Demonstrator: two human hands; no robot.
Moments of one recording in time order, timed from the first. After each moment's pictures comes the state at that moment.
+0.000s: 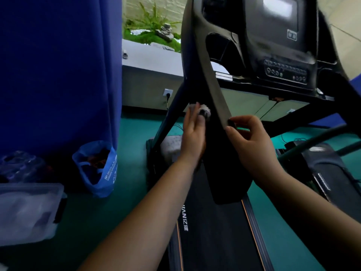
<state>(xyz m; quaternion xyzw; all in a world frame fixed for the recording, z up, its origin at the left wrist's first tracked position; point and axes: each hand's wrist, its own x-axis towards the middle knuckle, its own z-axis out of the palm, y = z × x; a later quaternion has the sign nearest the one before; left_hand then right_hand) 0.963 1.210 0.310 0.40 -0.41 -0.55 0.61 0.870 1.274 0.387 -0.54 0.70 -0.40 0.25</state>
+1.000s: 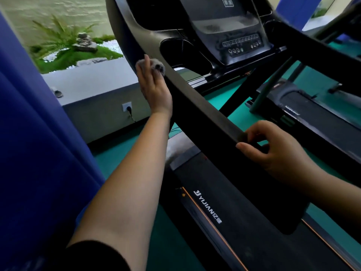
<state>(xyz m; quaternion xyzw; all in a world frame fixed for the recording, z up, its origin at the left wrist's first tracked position) 0.973 0.958 0.339 0.35 -0.53 -0.47 0.61 0.905 1.239 0.411 -0.49 0.83 -0.26 0.11</state>
